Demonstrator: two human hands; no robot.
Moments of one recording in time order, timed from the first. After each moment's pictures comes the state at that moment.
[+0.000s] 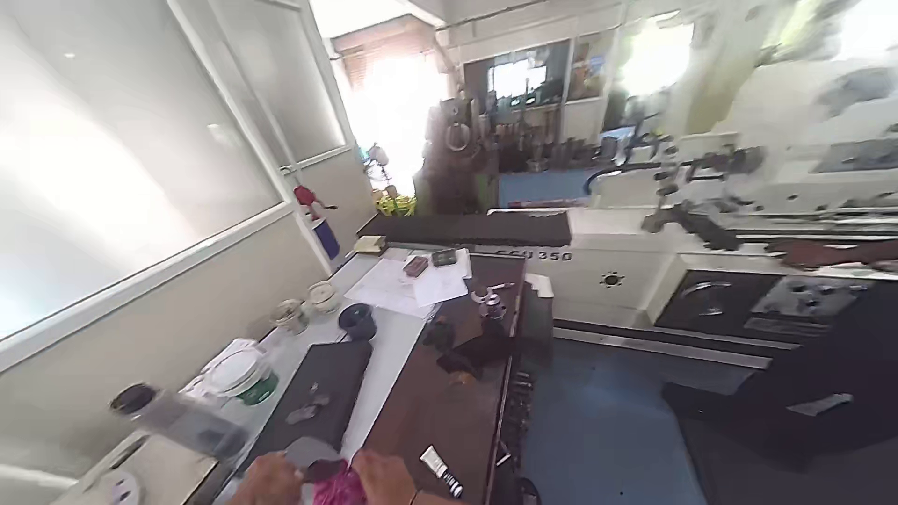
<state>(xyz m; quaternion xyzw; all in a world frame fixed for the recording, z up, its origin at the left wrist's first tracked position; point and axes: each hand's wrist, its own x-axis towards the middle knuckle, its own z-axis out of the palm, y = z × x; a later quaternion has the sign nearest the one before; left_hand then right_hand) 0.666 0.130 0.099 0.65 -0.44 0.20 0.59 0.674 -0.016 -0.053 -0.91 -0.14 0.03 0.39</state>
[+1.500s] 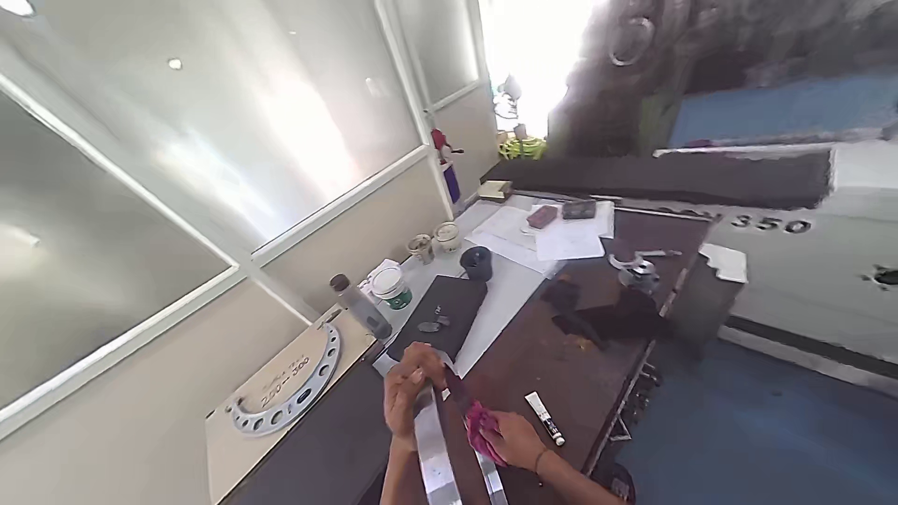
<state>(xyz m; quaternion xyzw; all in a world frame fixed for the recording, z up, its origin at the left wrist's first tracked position) 0.673 0.135 0.084 0.61 -0.41 0.23 0.64 0.653 -0.039 -0.094 -0.88 -0.13 0.26 0.38</state>
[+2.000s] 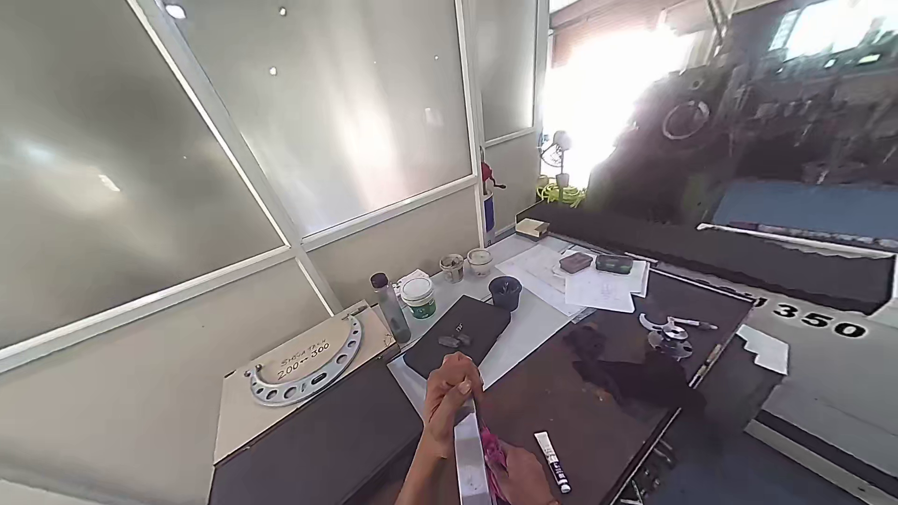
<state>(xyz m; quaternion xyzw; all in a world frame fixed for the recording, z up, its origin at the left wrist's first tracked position) 0.657 0.126 0.090 0.60 -0.41 0.26 0.63 0.635 -0.034 -0.074 -0.92 -0.11 0.23 0.31</state>
